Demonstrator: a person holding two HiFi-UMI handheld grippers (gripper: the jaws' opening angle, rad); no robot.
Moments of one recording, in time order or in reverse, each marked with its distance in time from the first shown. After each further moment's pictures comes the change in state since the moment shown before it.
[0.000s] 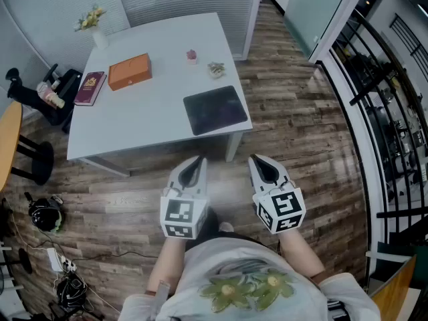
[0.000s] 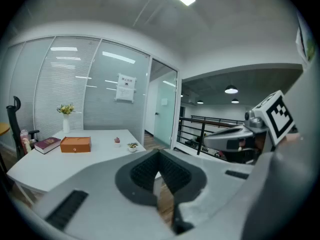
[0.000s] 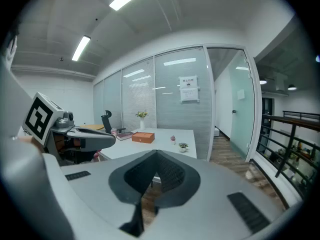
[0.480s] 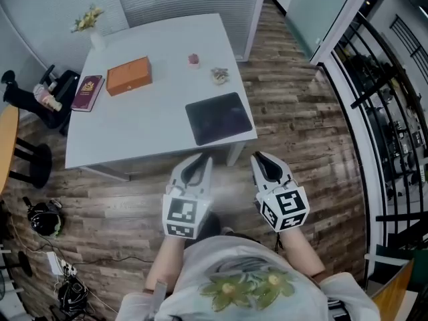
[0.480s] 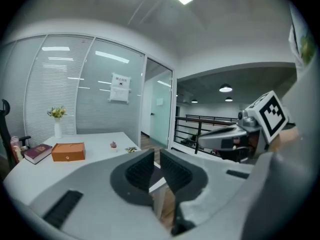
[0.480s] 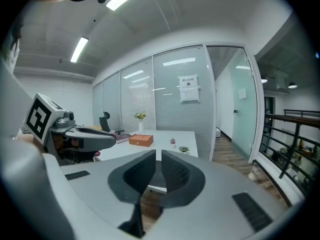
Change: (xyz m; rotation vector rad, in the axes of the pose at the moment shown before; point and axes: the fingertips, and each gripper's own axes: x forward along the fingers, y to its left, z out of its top) left arm 0.044 0.032 0.016 0.055 -0.008 -0.065; right arm 0.055 -0.017 0.014 0.014 -0.016 0.006
